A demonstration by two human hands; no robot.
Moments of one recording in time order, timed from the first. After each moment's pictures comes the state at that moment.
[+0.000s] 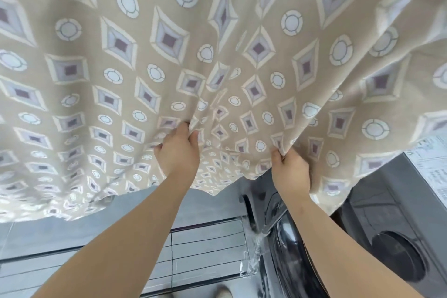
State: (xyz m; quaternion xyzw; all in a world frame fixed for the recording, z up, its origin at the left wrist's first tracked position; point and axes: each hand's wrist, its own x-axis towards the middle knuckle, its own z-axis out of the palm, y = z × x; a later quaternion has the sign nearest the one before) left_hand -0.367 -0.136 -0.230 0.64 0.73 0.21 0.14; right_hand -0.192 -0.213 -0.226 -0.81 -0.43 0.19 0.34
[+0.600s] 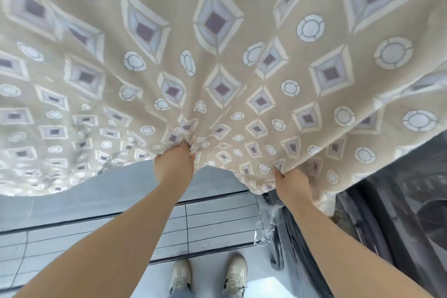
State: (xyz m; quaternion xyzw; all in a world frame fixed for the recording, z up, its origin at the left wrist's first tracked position) left_hand -0.425 -0.169 -0.308 0.69 0.70 -0.08 0.13; right_hand -0.212 -0.251 -0.335 -0.87 -0.38 0.30 0.12
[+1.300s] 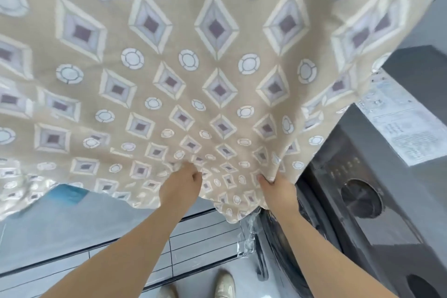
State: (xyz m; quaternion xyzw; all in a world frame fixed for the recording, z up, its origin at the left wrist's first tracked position) left_hand -0.374 -0.217 -0.268 0.70 0.66 0.00 0.28; right_hand -0.197 -0.298 -0.268 -0.84 -0.34 0.29 0.31
